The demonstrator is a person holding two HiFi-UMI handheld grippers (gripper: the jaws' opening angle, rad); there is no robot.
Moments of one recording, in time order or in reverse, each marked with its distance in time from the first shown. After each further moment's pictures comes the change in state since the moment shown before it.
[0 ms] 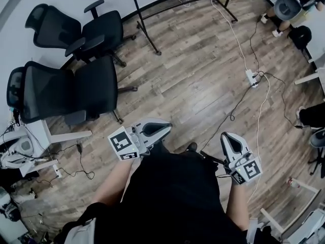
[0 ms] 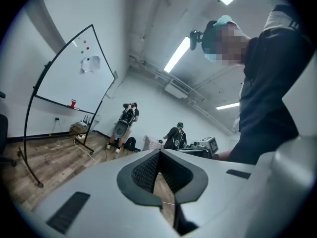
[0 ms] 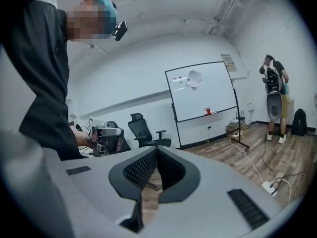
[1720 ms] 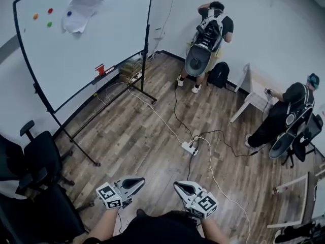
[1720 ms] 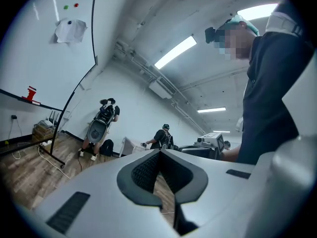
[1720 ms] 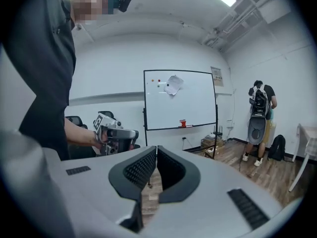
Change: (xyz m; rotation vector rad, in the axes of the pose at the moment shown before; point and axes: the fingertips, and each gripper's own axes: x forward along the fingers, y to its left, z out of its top) left arm 0.256 0.214 0.106 0.013 0.048 -0.326; right arm 0.123 -0.222 0.130 -0.129 0.007 -0.261
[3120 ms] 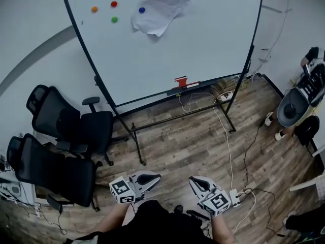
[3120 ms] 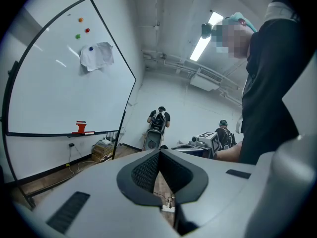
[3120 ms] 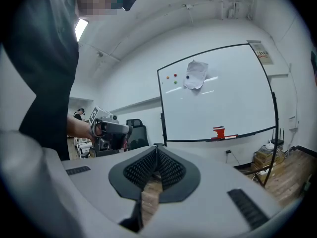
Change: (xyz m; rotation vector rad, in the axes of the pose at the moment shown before) left arm 0.028 0.251 0.115 0.088 -0.019 0.606; right arm 0.300 -0.198 0.075 -0.053 -0.090 0.616
